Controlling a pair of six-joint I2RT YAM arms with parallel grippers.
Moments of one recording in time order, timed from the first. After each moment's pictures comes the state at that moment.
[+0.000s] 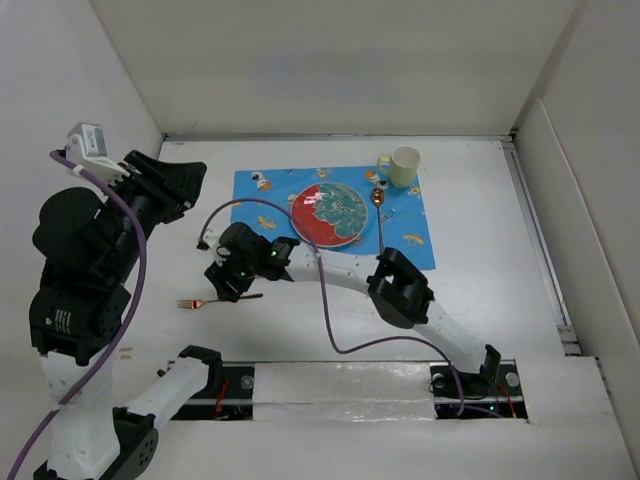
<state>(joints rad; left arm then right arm) -0.25 0.90 1.71 -0.85 -0.01 -0.68 1.14 2.39 2.05 -0.36 -0.27 0.15</state>
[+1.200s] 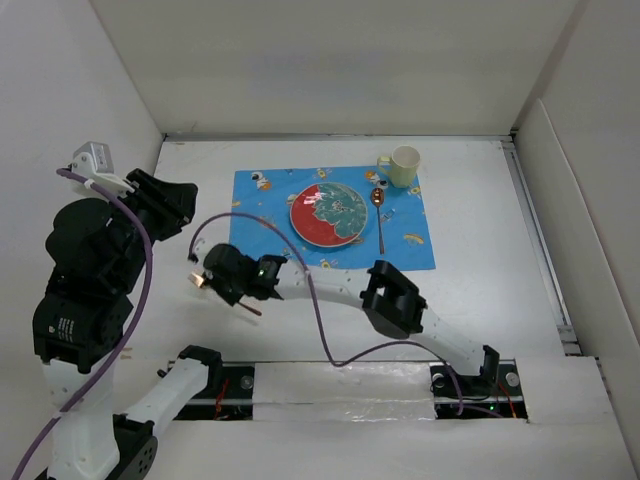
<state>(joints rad) -0.25 0.85 1.65 -0.97 -0.13 -0.62 1.25 2.47 2.14 -0.41 0.09 0.15</state>
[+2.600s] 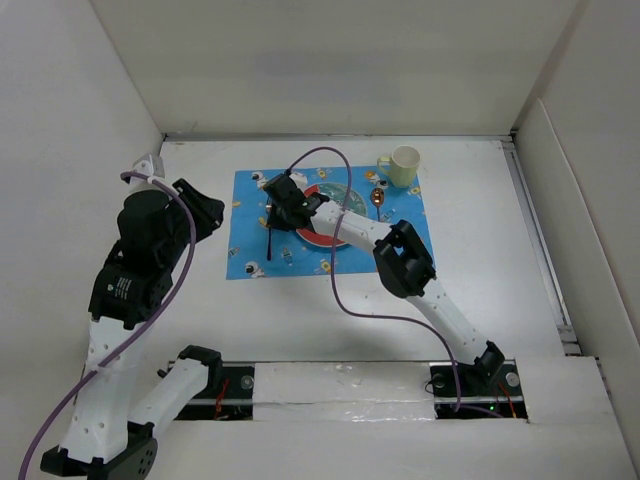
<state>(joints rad) -0.25 0.81 1.27 -0.82 -0.13 -0.66 0.85 2.56 2.25 -0.47 0.19 0.93</state>
